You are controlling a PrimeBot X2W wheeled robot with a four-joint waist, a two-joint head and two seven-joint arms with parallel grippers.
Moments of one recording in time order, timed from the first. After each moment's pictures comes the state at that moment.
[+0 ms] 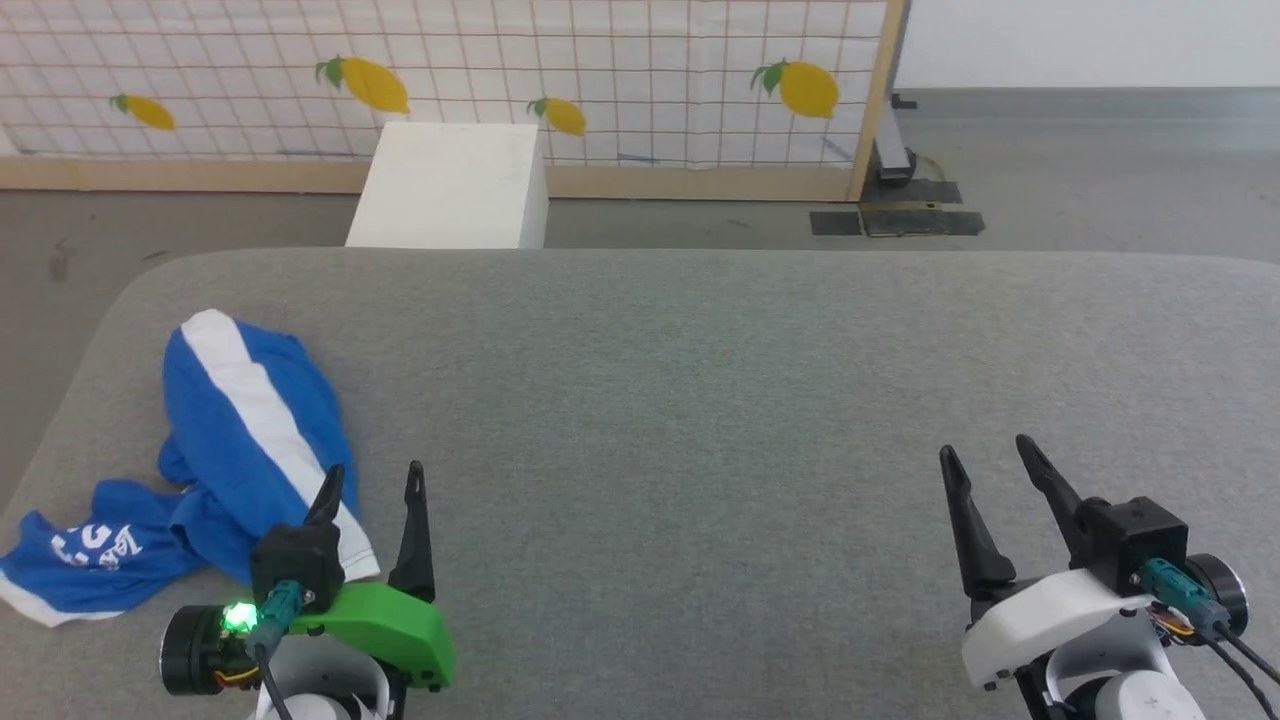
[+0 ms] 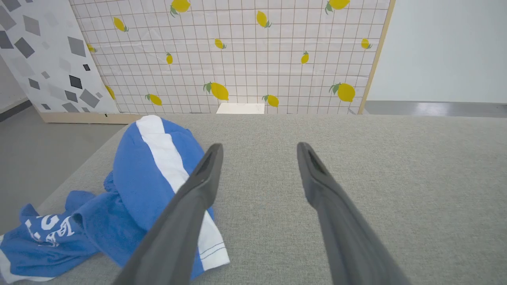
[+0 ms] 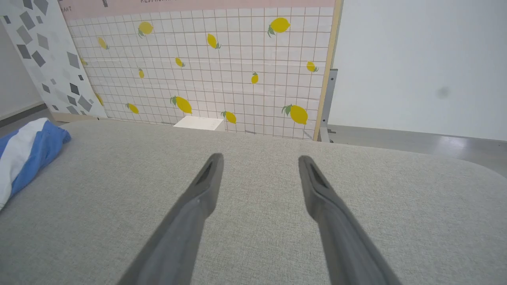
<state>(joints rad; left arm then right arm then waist) -0.01 0.06 -0.01 0.06 -0.05 -0.01 -0.07 -0.01 -0.05 0.00 0.08 0.07 0.13 -0.07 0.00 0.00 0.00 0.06</state>
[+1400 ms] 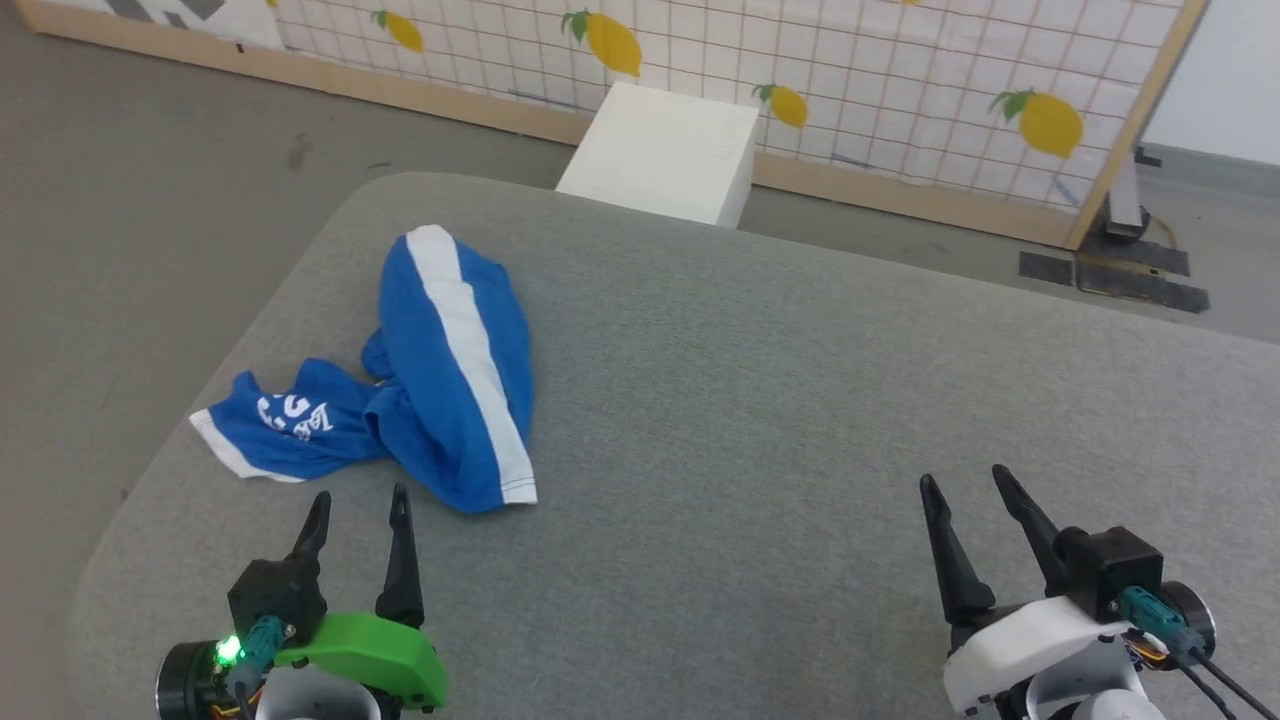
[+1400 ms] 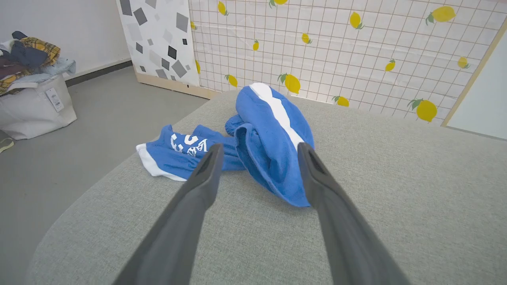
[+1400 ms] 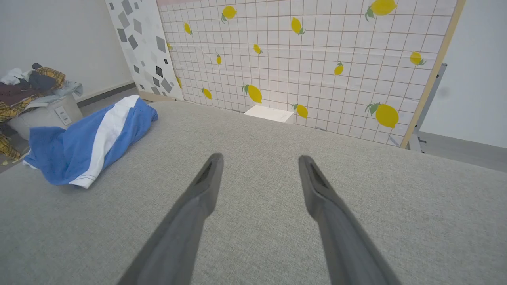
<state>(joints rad) 0.01 0.06 0.01 0.12 -0.12 0.00 -0.16 -0.01 -0.05 0.03 0.19 0.10 0.13 -0.16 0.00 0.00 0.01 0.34</state>
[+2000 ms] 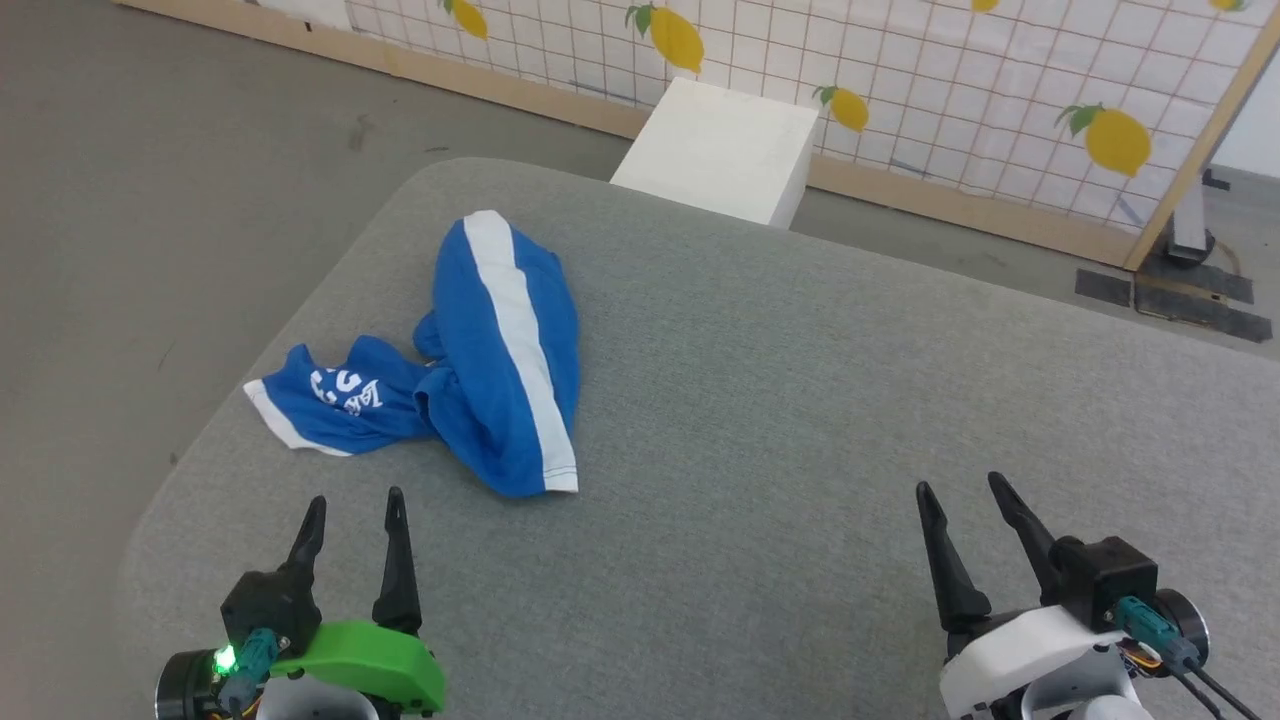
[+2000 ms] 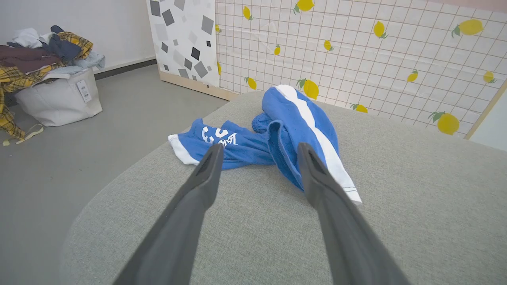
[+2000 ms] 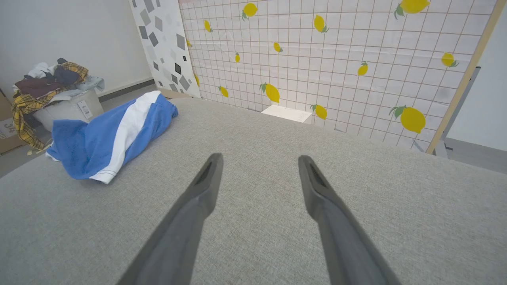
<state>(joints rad) 0.02 0.06 0.00 0.12 -0.14 0.01 -0.20 -0.01 -0.05 0.04 0.22 0.10 0.13 -0.20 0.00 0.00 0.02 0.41</state>
